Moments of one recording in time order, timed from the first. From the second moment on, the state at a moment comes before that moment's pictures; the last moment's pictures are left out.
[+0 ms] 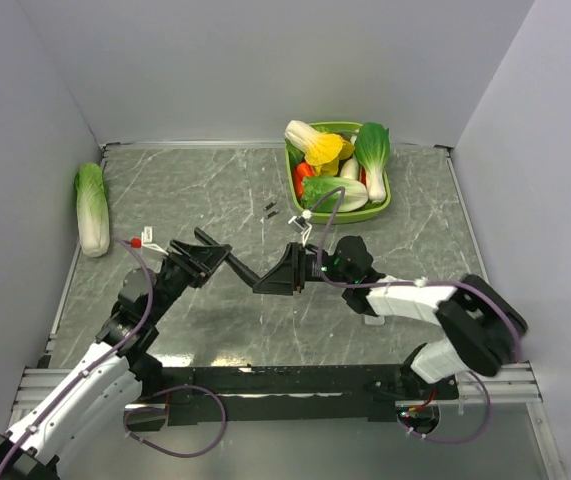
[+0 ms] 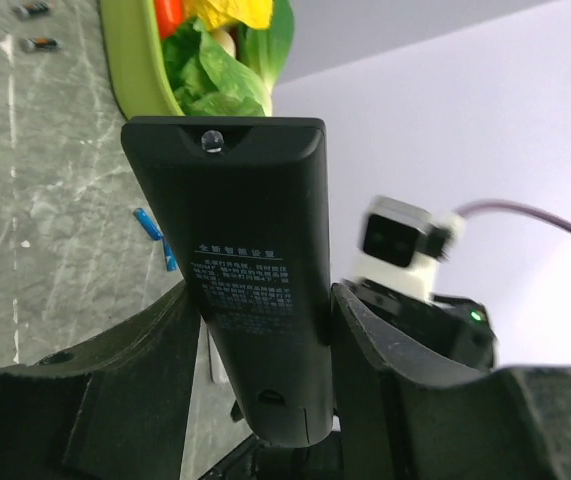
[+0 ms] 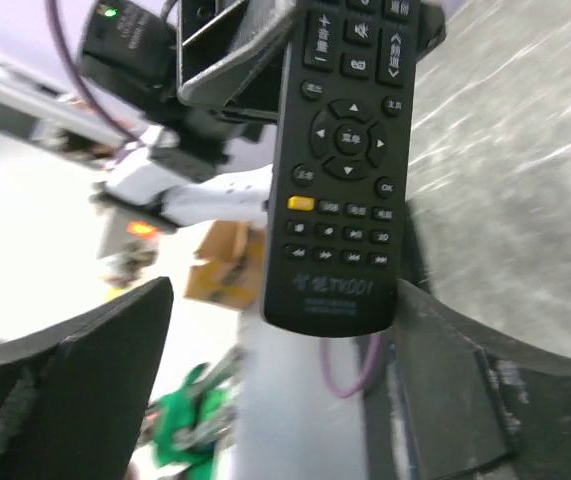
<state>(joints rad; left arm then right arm) -0.48 0.54 0.31 0.22 0.06 -1.22 0.75 1.46 0.55 1.02 -0.81 1.15</state>
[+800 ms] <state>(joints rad) -0.48 0.62 0.43 -0.09 -0.05 -1.12 0.99 1.33 0.83 0.15 -0.22 0.20</state>
